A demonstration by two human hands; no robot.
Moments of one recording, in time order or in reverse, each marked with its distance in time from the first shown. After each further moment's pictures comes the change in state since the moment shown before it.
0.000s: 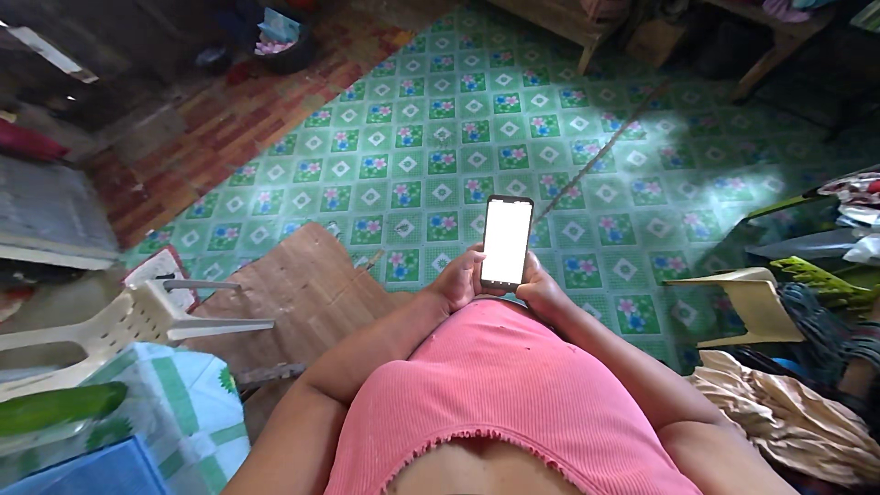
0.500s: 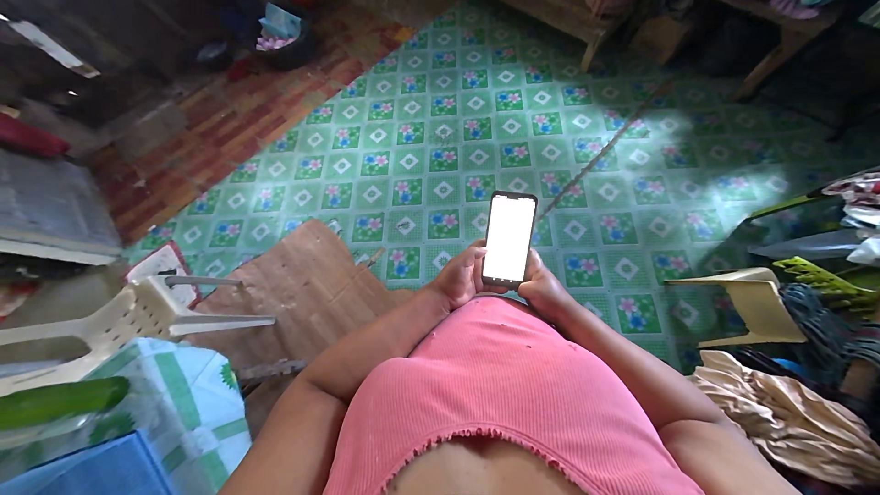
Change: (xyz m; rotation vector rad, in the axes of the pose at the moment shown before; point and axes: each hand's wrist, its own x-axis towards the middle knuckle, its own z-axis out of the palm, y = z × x) left_hand 0.000 0.001 -0.001 -0.009 -0.042 0.033; right_hand 0.002 0.001 -0.002 0.019 -0.004 -0.002
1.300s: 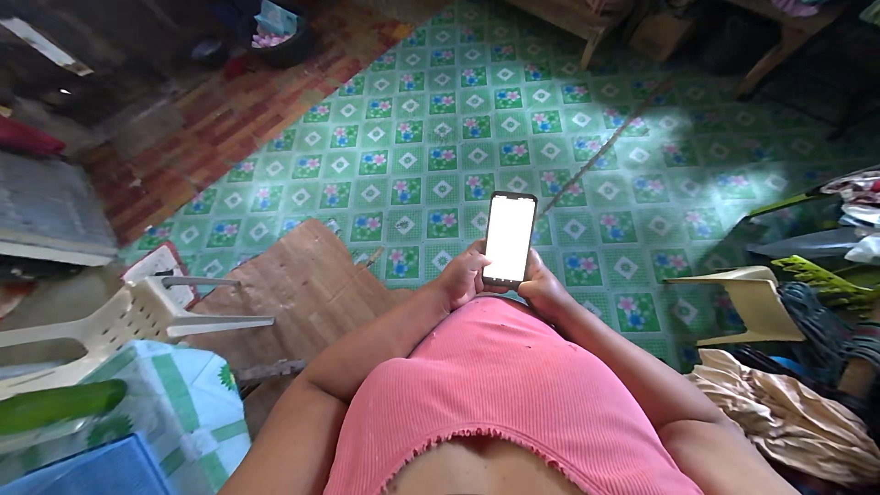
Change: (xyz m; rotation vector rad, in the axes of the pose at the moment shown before) left_hand 0.005 0.001 -0.001 0.044 0.056 -0.026; right_hand 0.005 0.004 -0.004 0.022 -0.005 -0.019
